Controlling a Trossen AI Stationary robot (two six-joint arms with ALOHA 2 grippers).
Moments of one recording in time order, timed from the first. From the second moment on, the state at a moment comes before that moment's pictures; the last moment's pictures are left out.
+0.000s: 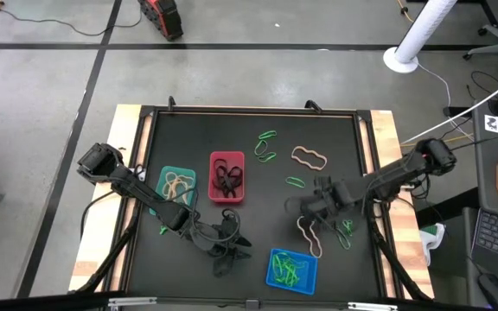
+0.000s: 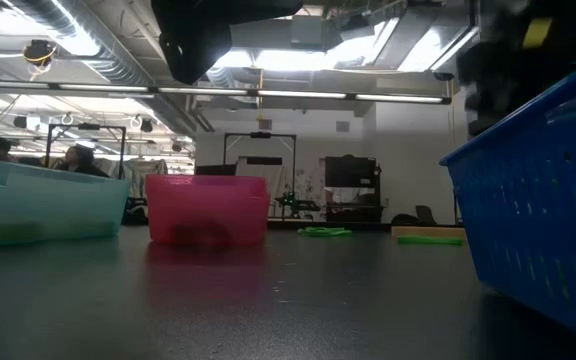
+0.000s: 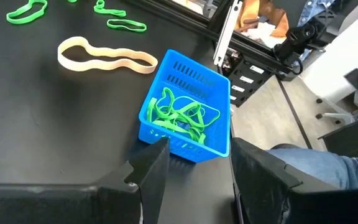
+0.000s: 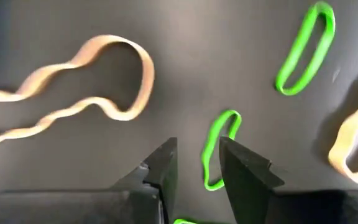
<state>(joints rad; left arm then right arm) -0.52 1.71 0.99 0.26 -0.27 -0.63 0.37 1.46 0.97 -1.00 0.16 0.31</state>
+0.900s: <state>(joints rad) -0.52 1.71 0.99 0.26 -0.27 -0.63 0.16 1.46 0.74 -0.80 0.05 0.26</state>
